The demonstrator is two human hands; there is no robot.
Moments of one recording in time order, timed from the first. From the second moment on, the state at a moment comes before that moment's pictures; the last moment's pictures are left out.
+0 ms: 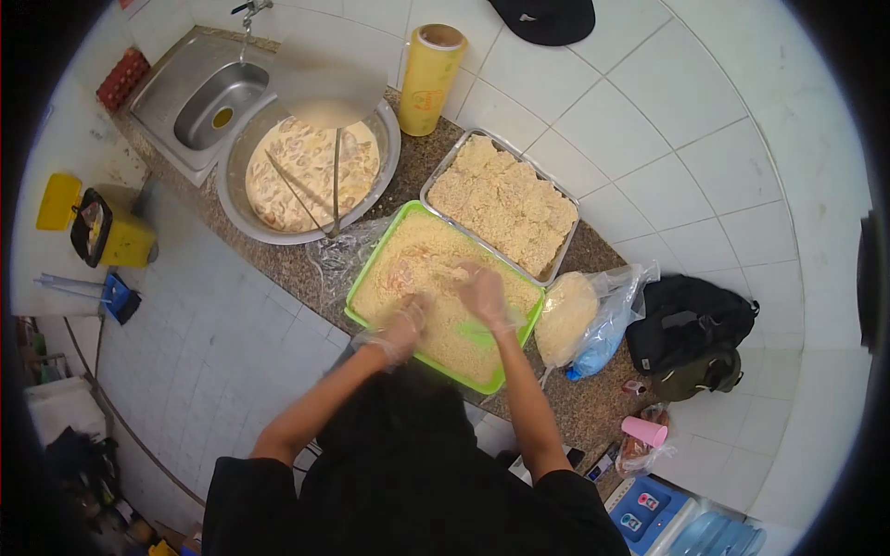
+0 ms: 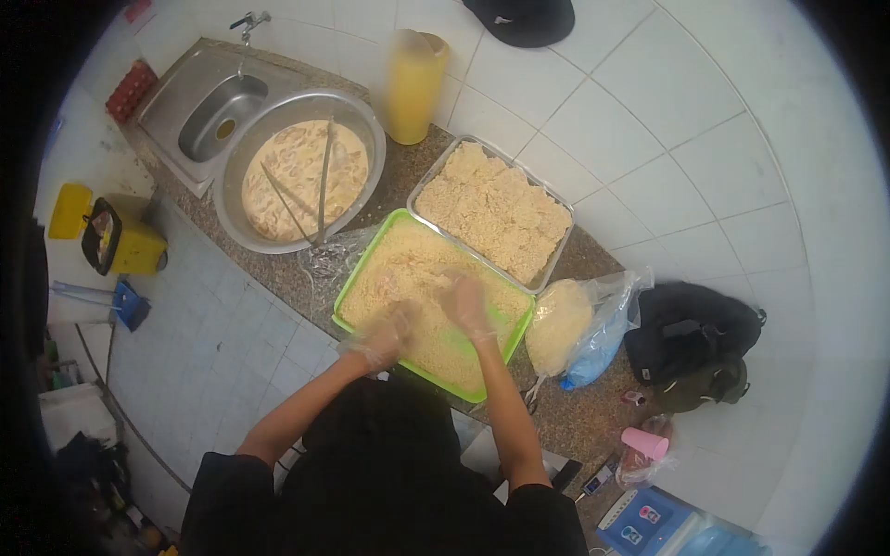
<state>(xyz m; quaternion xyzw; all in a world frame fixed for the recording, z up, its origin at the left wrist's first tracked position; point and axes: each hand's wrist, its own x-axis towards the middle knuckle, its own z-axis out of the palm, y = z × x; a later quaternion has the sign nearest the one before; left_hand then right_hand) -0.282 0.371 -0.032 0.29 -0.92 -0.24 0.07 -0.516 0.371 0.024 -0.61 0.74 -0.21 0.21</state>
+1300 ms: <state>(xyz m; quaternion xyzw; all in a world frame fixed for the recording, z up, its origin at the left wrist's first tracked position) -0.336 0.358 -0.023 0.14 -0.99 -0.07 0.07 -0.511 0.418 -0.063 -0.42 0.86 -0.16 0.26</state>
